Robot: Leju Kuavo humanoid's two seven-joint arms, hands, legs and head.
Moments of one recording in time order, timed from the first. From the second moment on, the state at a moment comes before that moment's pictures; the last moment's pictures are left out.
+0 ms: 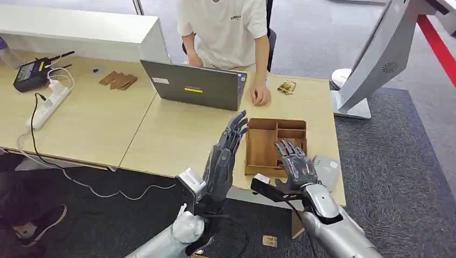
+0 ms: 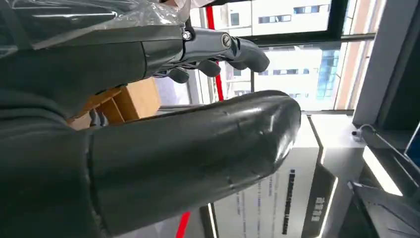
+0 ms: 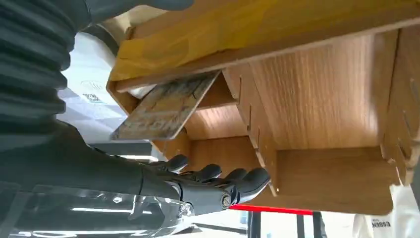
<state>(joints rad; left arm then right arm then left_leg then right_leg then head) -0.34 -0.11 -1.04 -1.37 0.15 0.53 -0.54 -0.62 -0.17 0.92 -0.75 0.92 -0.34 0.02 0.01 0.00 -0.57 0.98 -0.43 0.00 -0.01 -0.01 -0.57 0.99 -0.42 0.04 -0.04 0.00</state>
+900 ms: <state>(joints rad) -0.34 -0.11 -1.04 -1.36 0.15 0.54 -0.55 -0.64 -0.20 0.89 -0.70 0.87 -0.43 0.03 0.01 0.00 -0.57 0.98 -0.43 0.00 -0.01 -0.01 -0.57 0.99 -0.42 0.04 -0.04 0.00</state>
